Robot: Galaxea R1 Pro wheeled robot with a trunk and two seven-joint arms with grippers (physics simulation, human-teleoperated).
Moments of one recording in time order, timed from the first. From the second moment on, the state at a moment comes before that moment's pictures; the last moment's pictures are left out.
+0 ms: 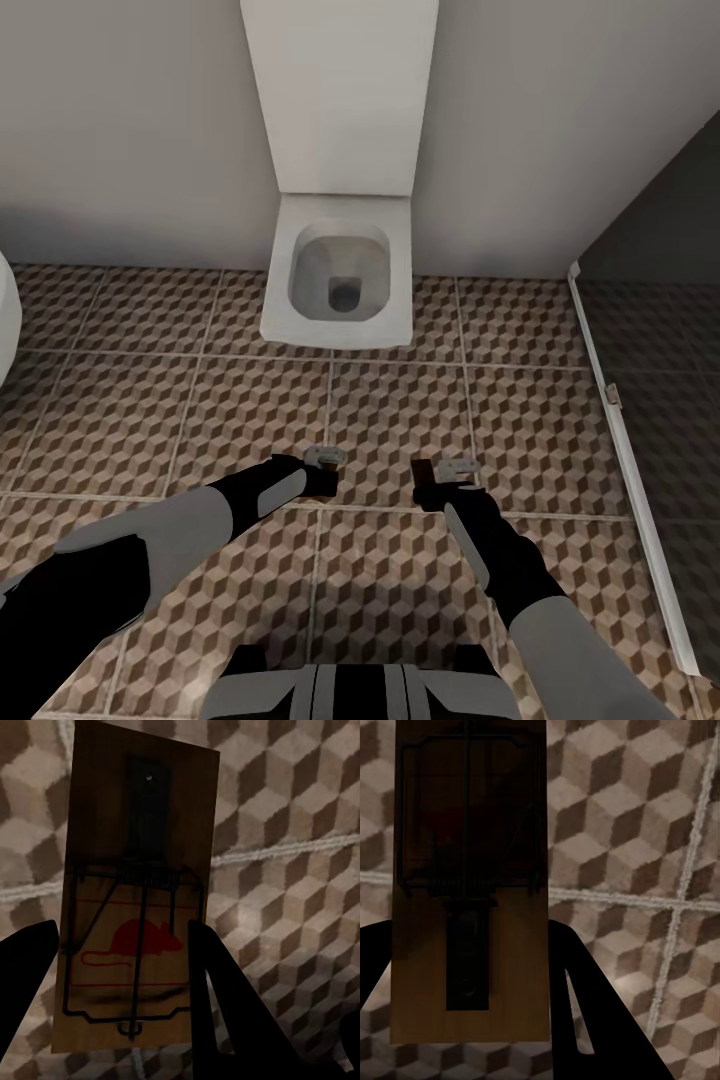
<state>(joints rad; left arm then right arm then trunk) -1.15 -0.03 -1.42 -0.39 1.44 0.39 0.15 -0.68 0.06 0.21 -0.95 -0.16 0.65 -0.21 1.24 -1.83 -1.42</state>
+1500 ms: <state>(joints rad) -1.15 -0.03 -1.42 -0.39 1.44 0.39 0.15 -0.69 0.06 0.21 -0.95 -0.12 0.65 -0.22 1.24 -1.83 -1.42</state>
